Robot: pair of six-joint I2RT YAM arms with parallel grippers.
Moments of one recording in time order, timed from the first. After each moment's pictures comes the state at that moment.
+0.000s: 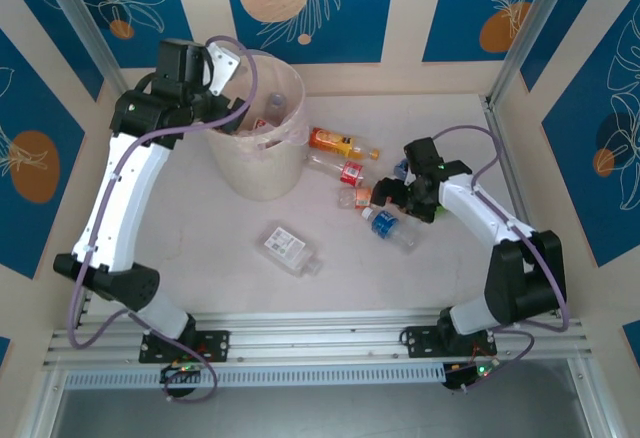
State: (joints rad) left arm -0.39 1.58 2.08 -1.12 -0.23 0.31; right arm 0.26 1.46 1.06 -0.83 -0.17 0.53
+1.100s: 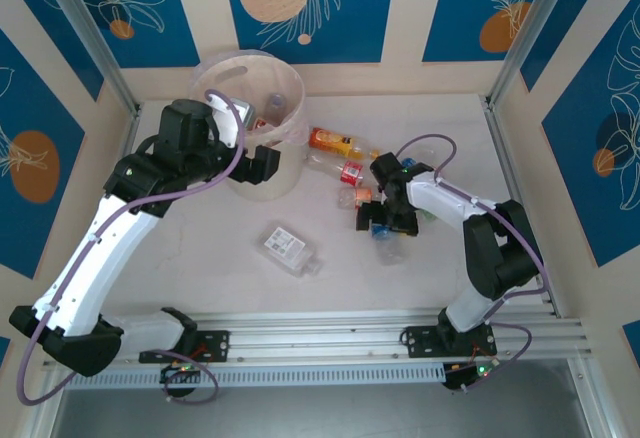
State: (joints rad) left arm -0.55 1.22 1.57 -0.90 0.07 -0.08; right arm 0.43 1.63 1.06 -0.91 -0.09 0.51
